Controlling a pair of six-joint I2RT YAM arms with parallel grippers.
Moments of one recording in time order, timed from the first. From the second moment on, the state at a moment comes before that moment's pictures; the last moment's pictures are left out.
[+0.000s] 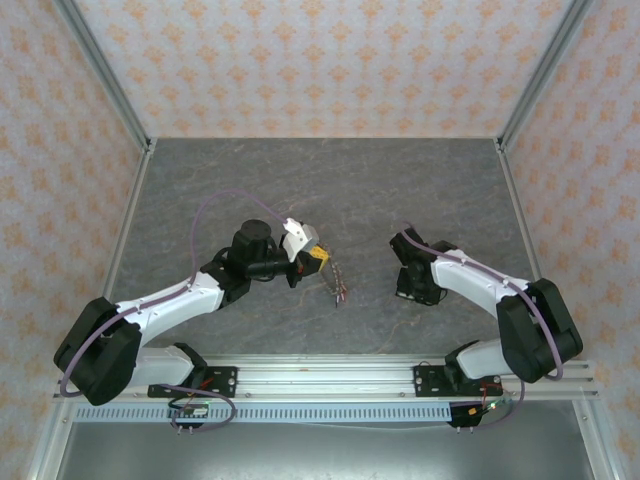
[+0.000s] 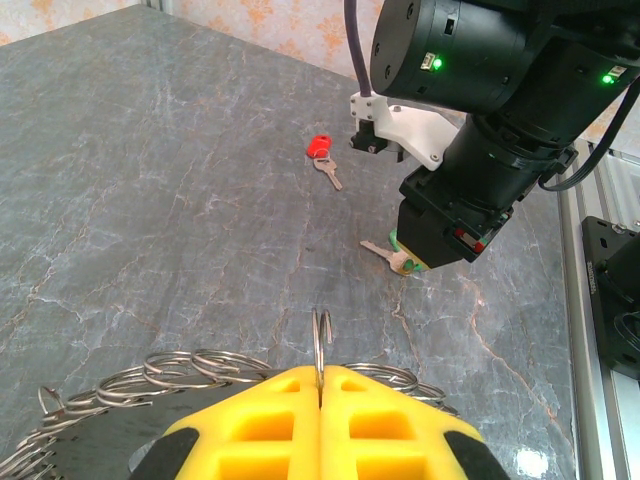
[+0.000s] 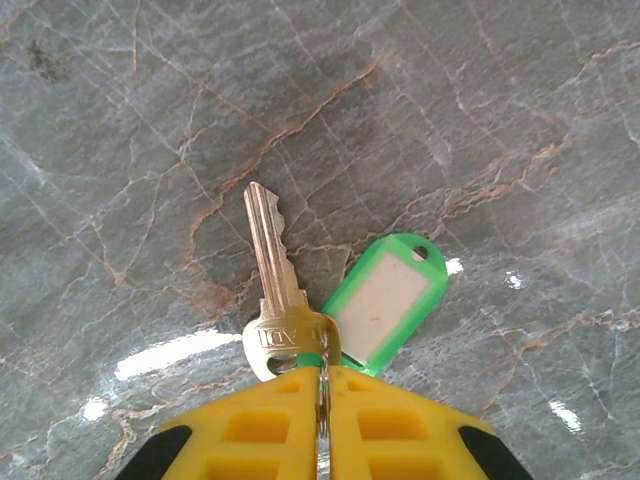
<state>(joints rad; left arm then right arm) -0.59 1.26 0.62 0.25 0.55 0.03 0.46 1.38 0.72 -0.83 0.11 0.78</state>
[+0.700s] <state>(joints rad) -0.59 1.26 0.62 0.25 0.55 0.03 0.46 1.39 0.72 -0.83 0.11 0.78</state>
